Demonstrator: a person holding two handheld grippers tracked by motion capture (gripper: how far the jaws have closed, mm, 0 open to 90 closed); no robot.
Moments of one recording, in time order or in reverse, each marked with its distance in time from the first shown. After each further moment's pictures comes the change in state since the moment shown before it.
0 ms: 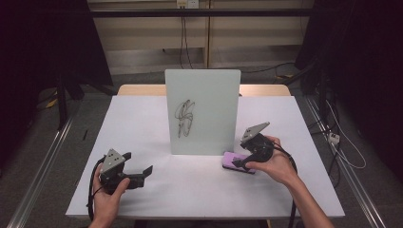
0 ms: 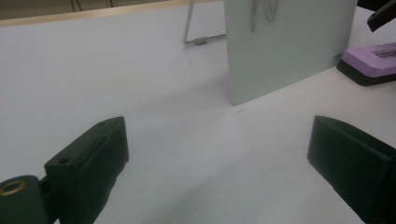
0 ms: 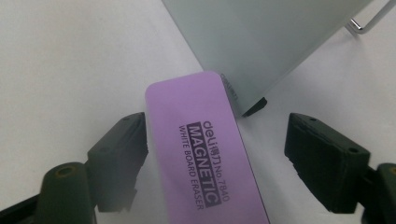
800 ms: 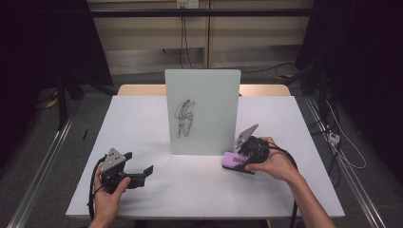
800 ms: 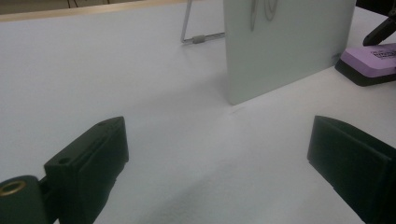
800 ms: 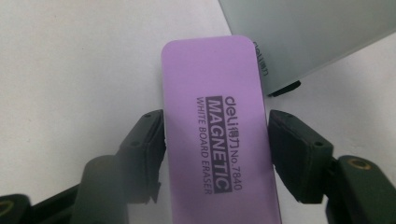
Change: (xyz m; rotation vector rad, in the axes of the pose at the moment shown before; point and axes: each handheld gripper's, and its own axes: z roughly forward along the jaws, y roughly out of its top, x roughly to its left) left arm 0.001 0.000 0.003 0.007 -0.005 -0.008; right arm 0.002 0.004 0.012 0.163 0.059 -0.137
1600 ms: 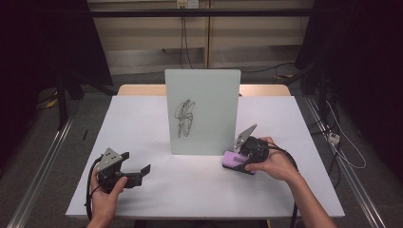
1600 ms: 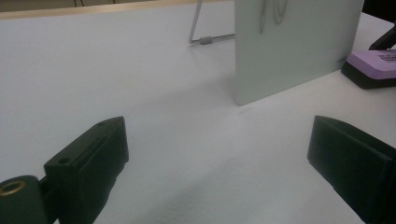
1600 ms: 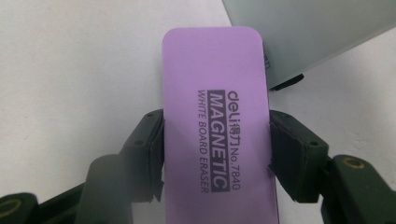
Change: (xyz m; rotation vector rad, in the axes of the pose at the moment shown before) left arm 0.005 0.000 -0.005 -0.003 0.008 -0.021; right arm 0.001 0.000 0.001 0.027 0.006 0.016
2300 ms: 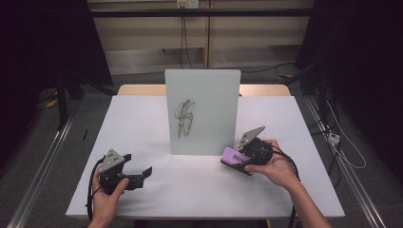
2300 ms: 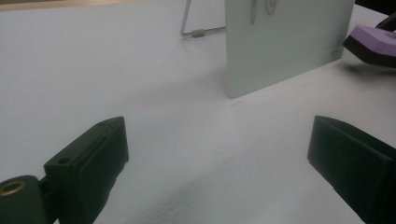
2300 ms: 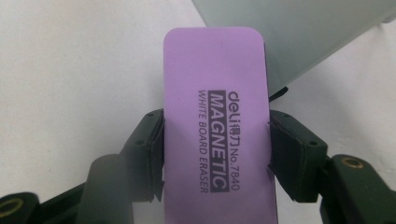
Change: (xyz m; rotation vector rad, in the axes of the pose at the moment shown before) left arm -0.004 -0.003 0.002 0.021 -0.019 0.009; right arm 0.014 -0.004 -0.013 -0.127 -0.075 0.089
